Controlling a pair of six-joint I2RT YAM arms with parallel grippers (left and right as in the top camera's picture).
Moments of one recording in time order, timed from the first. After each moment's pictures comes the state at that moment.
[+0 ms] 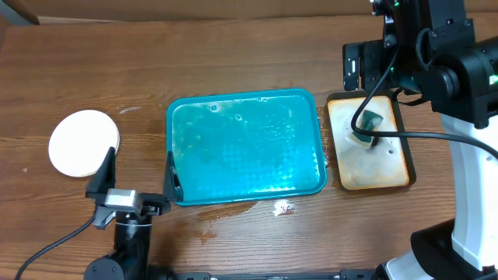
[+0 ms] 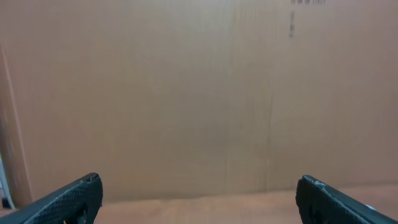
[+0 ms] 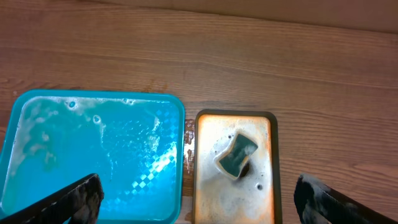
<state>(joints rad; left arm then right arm) -0.04 0.09 0.32 0.06 0.05 -0.02 0.32 1.73 2.44 -1.64 0.15 0.15</state>
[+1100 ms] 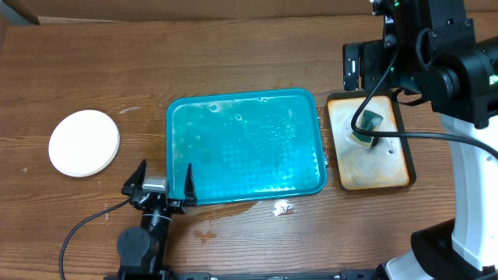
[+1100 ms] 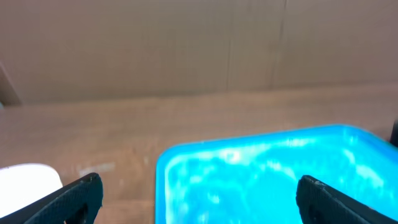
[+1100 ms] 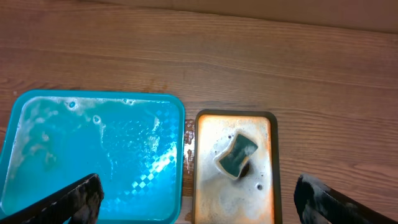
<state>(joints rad) -0.04 0.02 0.01 -0.06 0.05 0.01 0.32 1.73 2.44 -1.64 0.15 0.15</state>
